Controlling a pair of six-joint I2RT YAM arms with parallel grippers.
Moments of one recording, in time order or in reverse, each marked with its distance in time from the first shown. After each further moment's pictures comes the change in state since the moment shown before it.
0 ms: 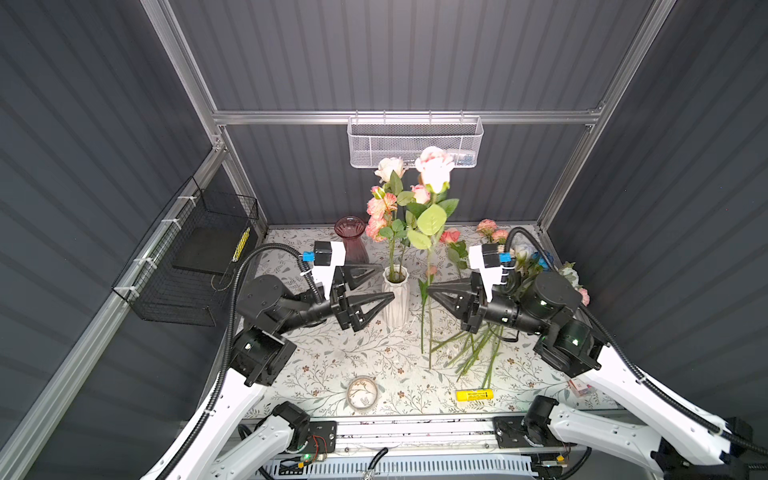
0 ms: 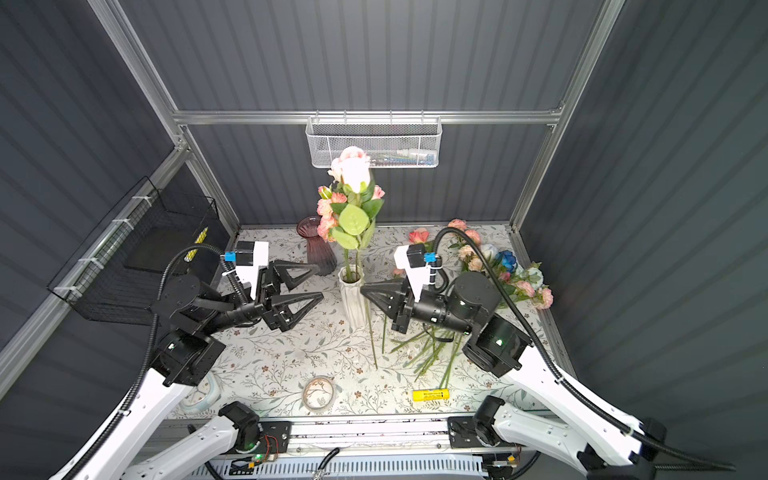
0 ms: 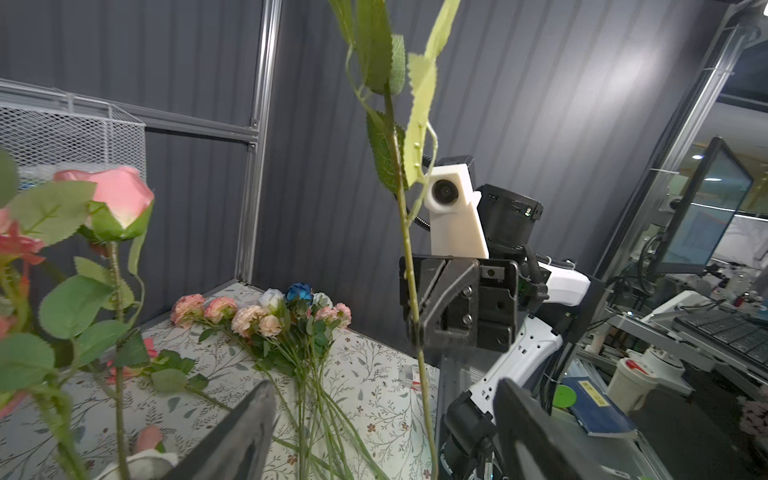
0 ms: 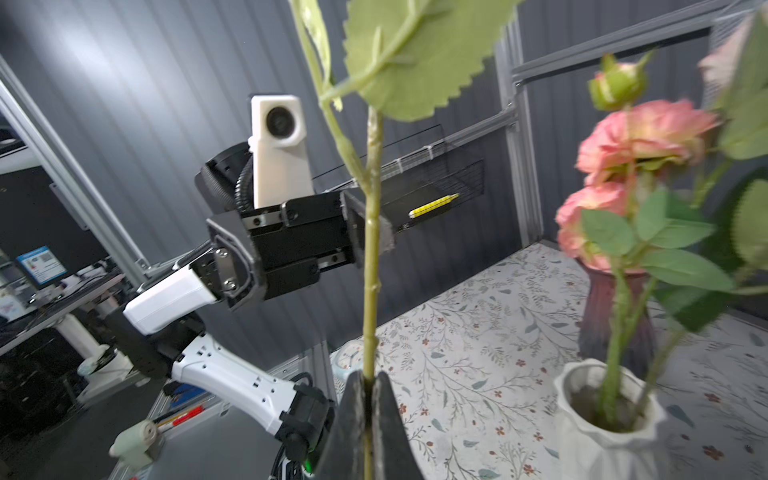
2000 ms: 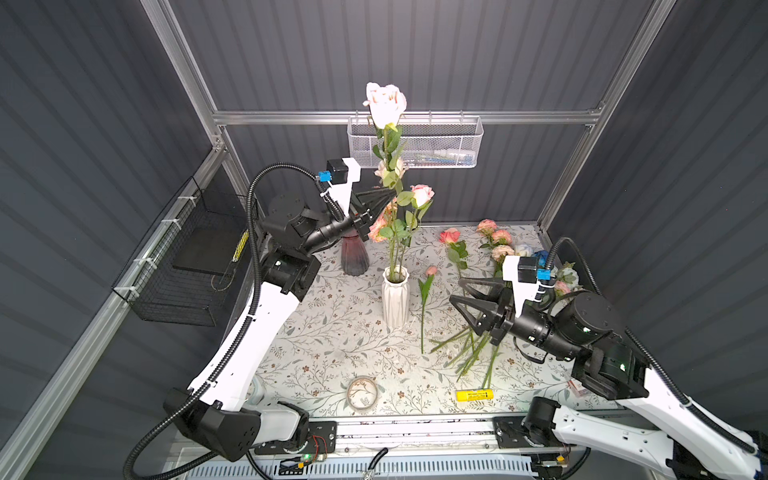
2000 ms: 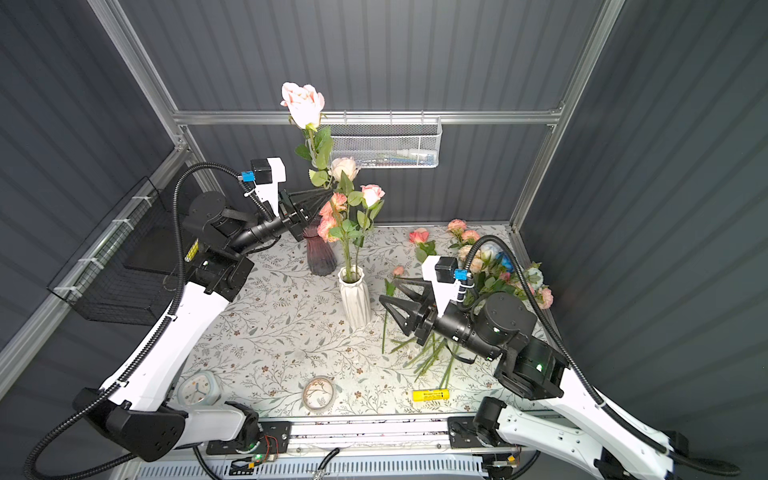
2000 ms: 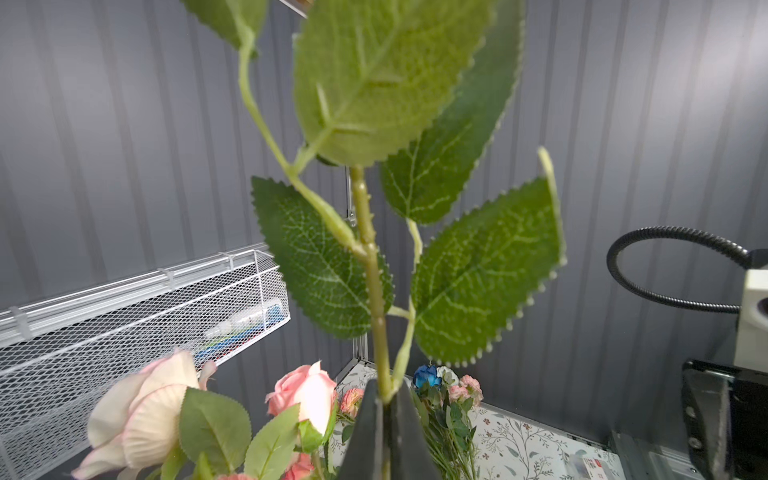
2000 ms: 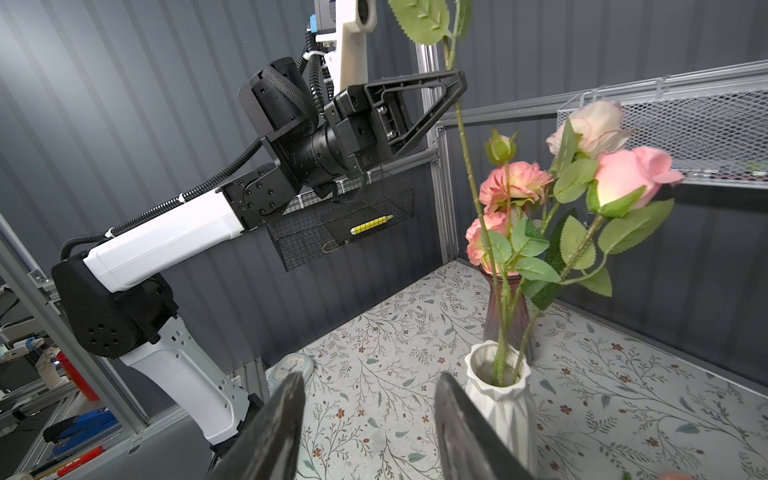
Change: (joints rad) left arm 0.120 0.492 0.484 0.102 -0.089 0.232; right arm 0.098 -0.201 0.009 -0.205 0.364 -0.142
